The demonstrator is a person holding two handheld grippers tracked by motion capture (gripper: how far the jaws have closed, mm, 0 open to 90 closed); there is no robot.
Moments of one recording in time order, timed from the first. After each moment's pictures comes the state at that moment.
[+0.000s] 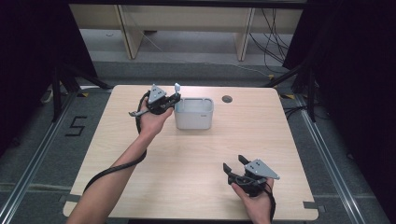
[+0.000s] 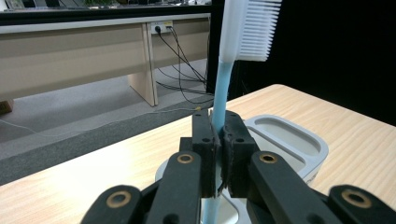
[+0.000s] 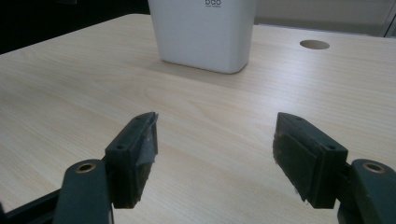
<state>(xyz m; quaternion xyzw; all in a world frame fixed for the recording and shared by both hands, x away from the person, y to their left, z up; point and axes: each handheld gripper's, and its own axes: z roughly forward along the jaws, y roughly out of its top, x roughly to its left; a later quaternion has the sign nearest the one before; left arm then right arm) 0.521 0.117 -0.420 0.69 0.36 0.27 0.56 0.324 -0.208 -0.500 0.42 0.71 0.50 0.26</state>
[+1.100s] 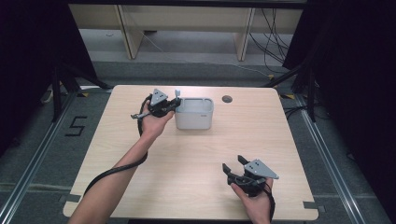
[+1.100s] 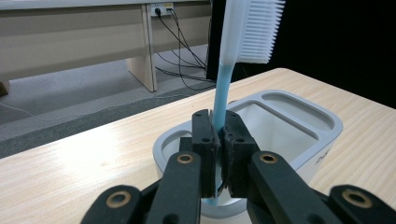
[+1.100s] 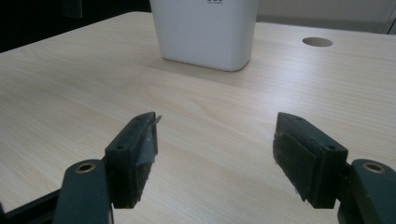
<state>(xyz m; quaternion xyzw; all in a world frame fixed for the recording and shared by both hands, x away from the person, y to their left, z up) 0.525 0.115 -0.439 0.70 0.38 0.26 0.55 0.324 -0.208 -0.501 0.42 0.71 0.50 0.26</state>
